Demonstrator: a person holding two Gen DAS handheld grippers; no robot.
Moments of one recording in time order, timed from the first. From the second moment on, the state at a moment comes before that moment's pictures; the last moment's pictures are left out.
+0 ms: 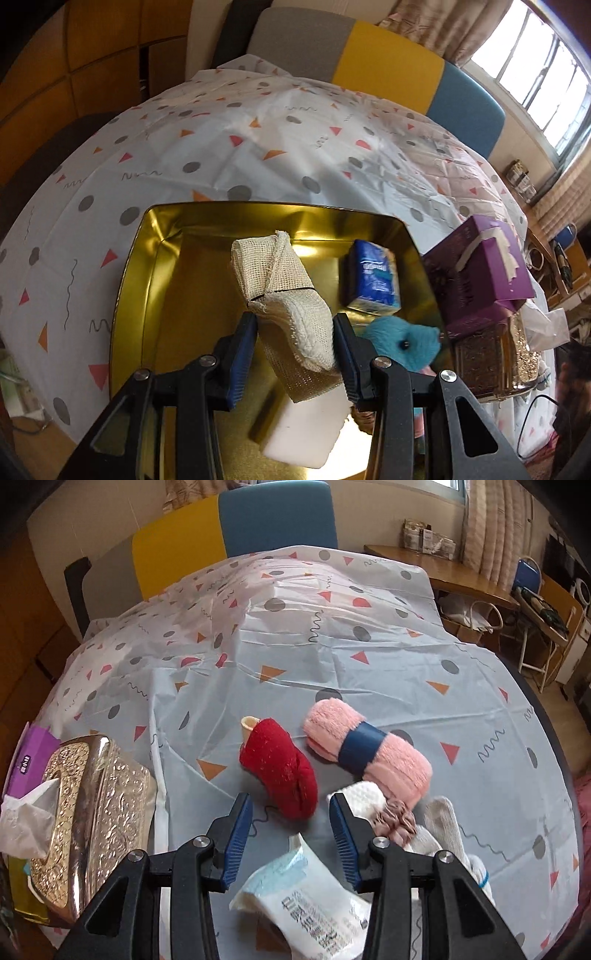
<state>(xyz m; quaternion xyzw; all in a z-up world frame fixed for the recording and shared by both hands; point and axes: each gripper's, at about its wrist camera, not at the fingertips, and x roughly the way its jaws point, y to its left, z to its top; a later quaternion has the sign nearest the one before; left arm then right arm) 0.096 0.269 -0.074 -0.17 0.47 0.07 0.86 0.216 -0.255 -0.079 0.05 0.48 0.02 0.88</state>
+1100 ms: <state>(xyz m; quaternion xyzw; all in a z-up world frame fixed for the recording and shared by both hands) 0.057 0.221 -0.063 -0.09 0.42 0.10 0.90 0.286 -0.240 -0.139 0.07 0.53 0.02 0.84</state>
